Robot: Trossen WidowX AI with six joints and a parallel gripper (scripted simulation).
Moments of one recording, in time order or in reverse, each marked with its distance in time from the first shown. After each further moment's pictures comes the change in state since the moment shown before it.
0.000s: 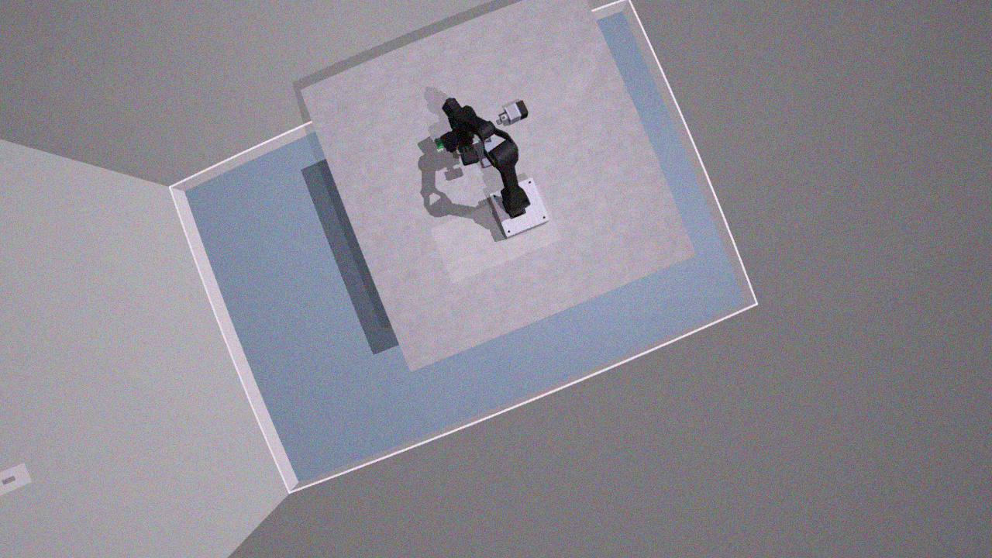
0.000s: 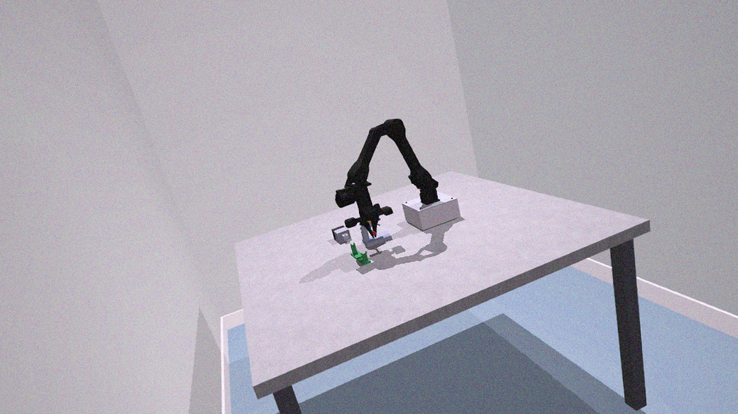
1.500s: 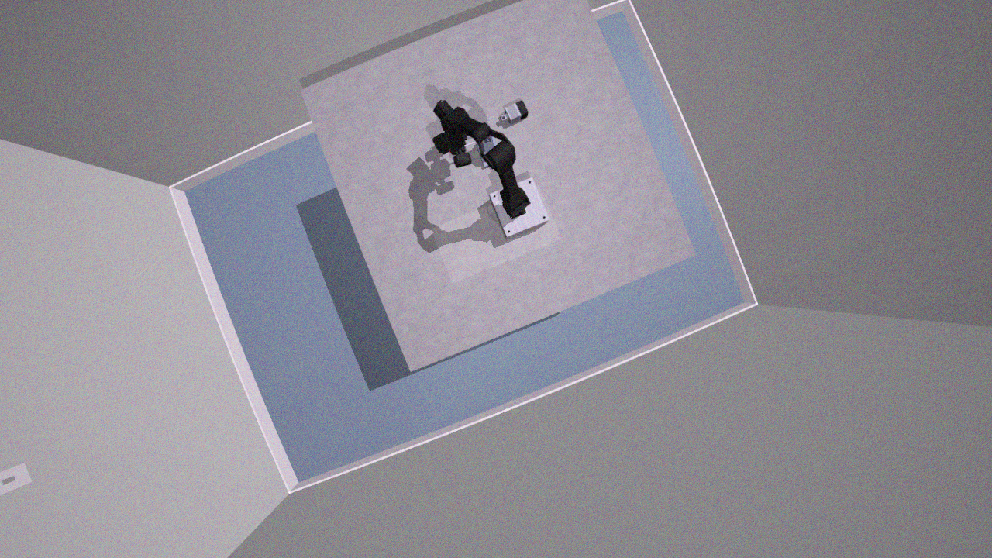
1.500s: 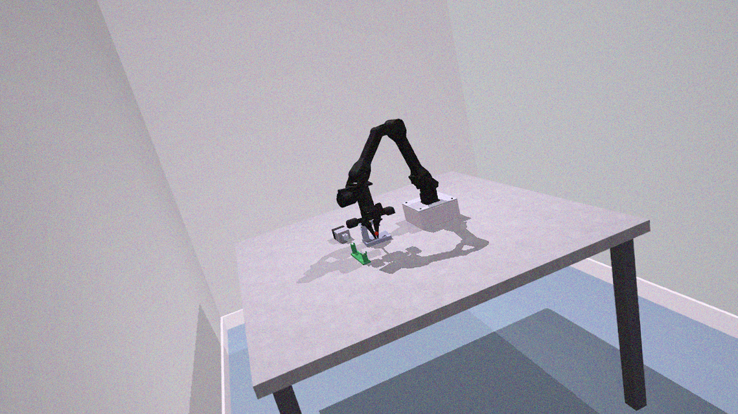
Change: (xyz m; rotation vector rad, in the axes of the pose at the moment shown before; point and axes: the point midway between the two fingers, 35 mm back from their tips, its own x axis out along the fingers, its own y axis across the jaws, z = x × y) arm -0.003 0.001 0.034 -0.015 -0.052 0.003
